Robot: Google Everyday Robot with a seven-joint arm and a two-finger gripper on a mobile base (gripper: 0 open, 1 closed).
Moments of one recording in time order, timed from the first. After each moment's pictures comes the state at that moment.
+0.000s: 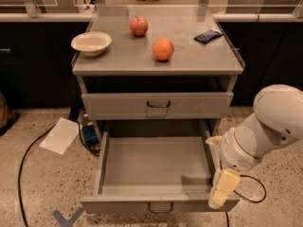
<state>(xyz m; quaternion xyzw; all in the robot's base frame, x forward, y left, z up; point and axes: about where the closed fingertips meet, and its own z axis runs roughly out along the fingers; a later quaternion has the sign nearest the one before) 0.401 -0.164 0.707 -0.62 0.76 0.15 0.13</state>
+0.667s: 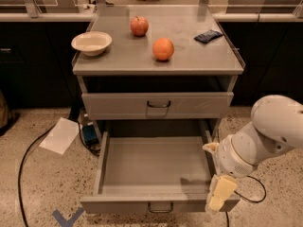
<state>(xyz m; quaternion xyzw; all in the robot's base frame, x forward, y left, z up) 0.395 -0.159 0.686 -0.62 0.75 0.17 0.14</state>
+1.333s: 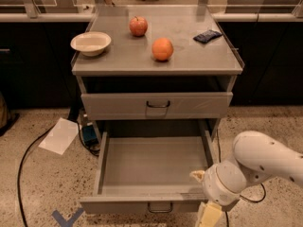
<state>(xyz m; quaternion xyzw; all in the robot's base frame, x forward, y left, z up) 0.355 -0.132 0.599 -0.63 0.74 0.23 0.12</state>
